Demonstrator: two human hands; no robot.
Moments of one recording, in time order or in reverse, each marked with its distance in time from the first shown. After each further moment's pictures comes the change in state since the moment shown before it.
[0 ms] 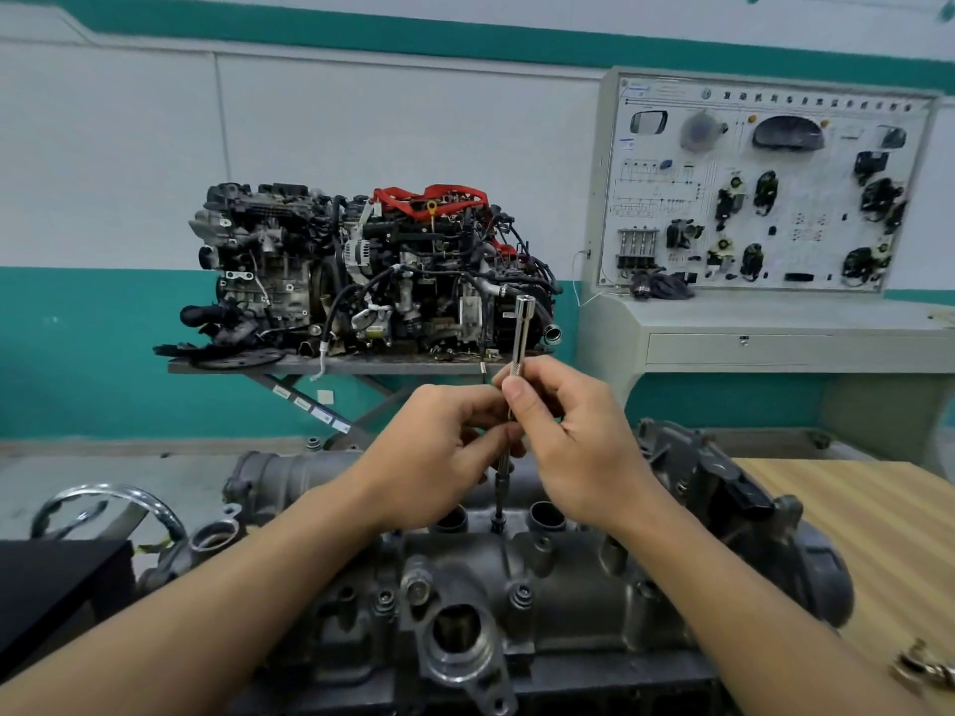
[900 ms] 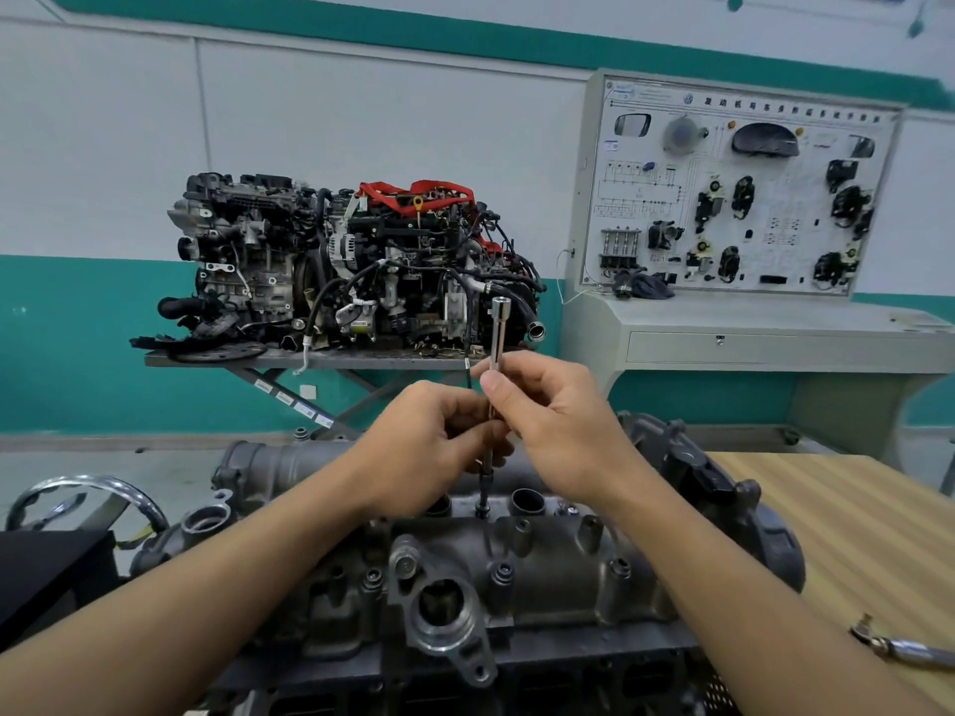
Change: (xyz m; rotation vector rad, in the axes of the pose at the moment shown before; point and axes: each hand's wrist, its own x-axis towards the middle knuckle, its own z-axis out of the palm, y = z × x) left_hand -0.003 -0.002 0.003 -0.174 -0.052 -0.149; right_hand 0.000 -0.015 -0.007 0.094 -0.093 0.169
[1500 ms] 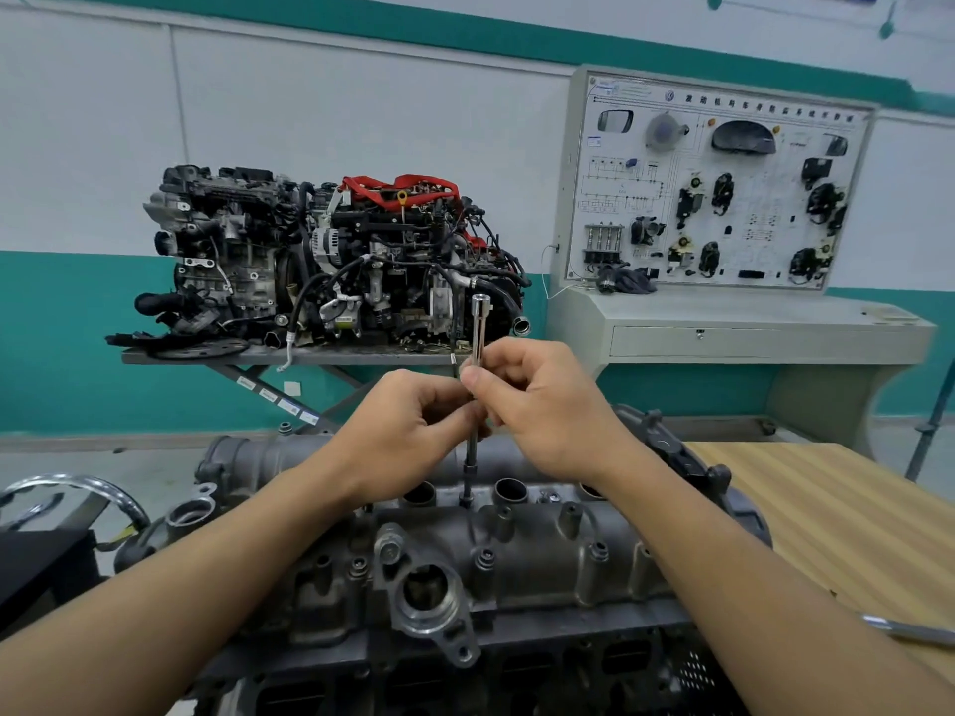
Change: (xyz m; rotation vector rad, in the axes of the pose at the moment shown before) left_hand -0.002 0.004 -0.004 0.084 0.037 0.088; right_hand 0.006 -0.010 -0.007 -0.070 -0.025 0.033
